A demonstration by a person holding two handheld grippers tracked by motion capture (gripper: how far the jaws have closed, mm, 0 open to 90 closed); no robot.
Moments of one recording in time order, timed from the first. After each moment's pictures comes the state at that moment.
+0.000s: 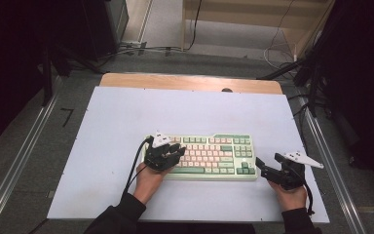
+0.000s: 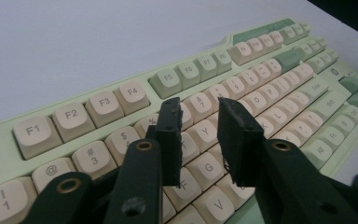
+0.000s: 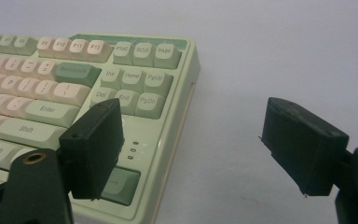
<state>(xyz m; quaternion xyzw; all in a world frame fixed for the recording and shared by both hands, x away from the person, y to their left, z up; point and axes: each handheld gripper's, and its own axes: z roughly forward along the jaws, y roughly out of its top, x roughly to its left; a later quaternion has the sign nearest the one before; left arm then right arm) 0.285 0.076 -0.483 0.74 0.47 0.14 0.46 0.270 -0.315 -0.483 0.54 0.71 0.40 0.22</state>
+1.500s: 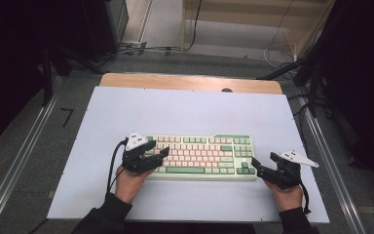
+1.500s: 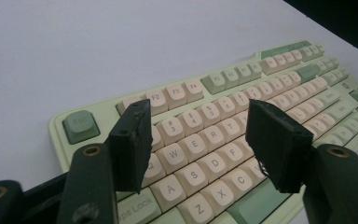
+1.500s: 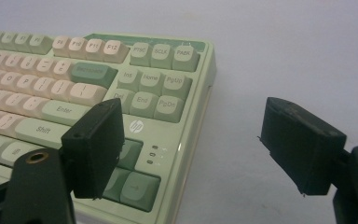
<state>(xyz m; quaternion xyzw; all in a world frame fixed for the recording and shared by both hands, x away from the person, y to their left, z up) 0.263 0.129 -0.471 0.71 0.49 0.17 0.47 0.271 -0.303 -0.483 0.53 0.72 0.40 0.21</state>
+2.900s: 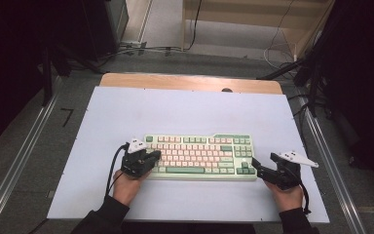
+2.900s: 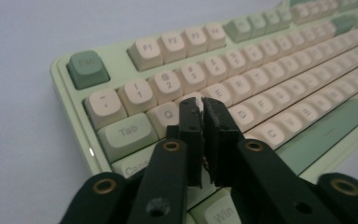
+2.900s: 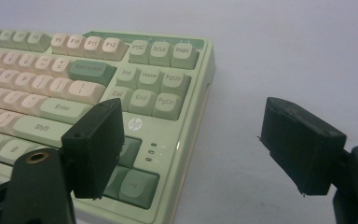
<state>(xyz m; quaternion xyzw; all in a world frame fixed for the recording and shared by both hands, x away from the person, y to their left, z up) 0.263 0.133 -0.490 0.73 0.50 0.15 0.43 0.270 -0.304 -0.483 0.53 0.72 0.40 0.21</state>
